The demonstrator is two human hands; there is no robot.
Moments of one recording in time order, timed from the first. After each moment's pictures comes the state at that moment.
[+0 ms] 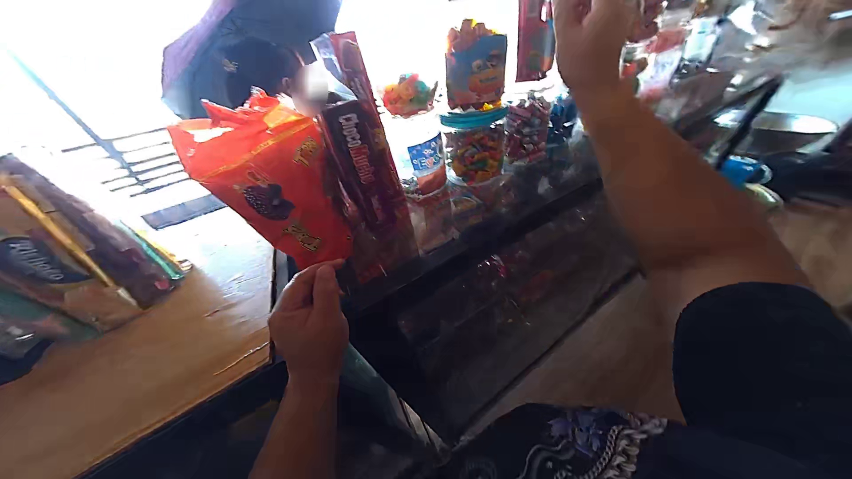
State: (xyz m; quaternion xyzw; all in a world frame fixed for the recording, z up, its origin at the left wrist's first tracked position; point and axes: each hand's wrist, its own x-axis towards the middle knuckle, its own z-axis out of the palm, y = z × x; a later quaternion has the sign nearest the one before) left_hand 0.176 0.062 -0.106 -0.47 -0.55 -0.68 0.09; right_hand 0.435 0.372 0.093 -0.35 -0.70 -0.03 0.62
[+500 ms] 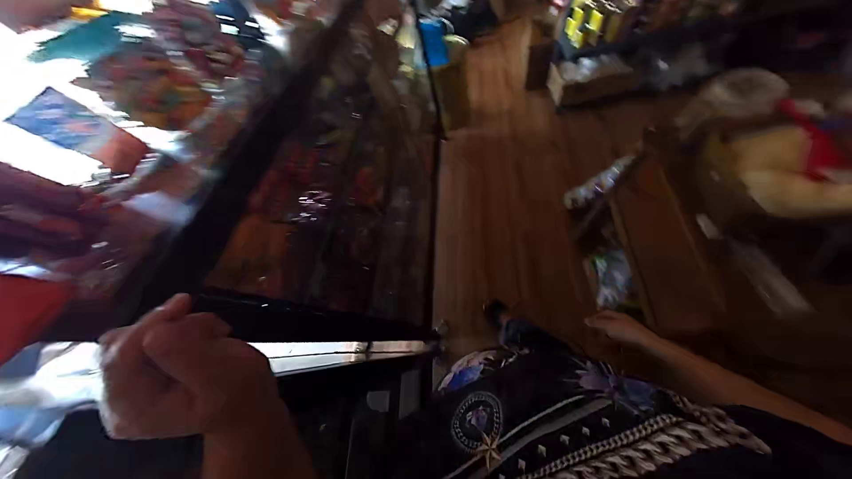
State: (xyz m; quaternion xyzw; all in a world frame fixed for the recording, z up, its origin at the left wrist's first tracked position) left_hand 0.200 0.013 -0.150 -0.71 -0.25 -0.65 -0.08; right_hand 0.587 -0.278 -0.430 -0.79 -0.06 0.55 0.26
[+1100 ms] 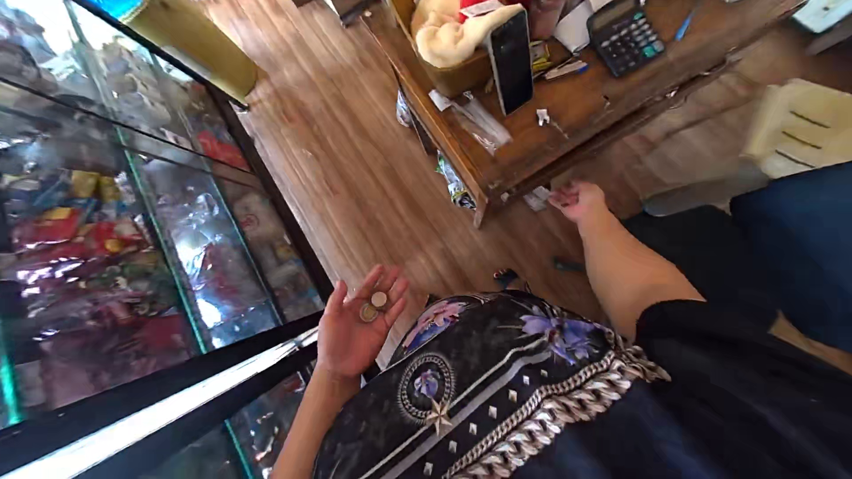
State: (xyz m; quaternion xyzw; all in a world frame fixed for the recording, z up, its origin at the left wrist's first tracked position) left_hand 0.387 -0.258 -0.303 -0.24 -0.37 0.01 -0.90; right_hand 0.690 -0.587 -0.474 -0.49 0.43 0.15 0.74
